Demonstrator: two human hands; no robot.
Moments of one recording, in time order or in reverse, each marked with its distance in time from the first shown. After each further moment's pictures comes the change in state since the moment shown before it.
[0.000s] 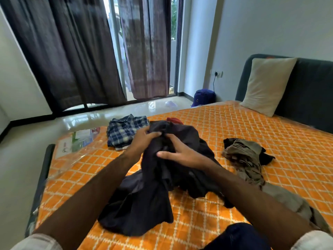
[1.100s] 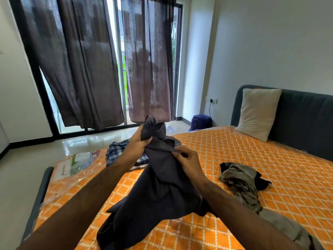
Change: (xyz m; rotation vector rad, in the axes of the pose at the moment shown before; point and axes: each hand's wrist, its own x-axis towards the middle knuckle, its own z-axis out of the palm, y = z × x) left_hand -0.002 0.066 -0.011 -0.129 0.048 0.302; right_hand 0.000 -0.023 -0.018 0.300 0.562 -0.169
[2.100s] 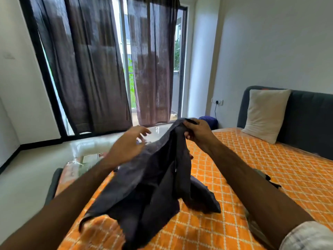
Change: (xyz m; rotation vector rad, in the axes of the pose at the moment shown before) left_hand -0.007 0.033 -0.061 1.011 -0.086 0.272; right_hand 0.082 -0.074 -0.011 0.246 -0.020 0.285
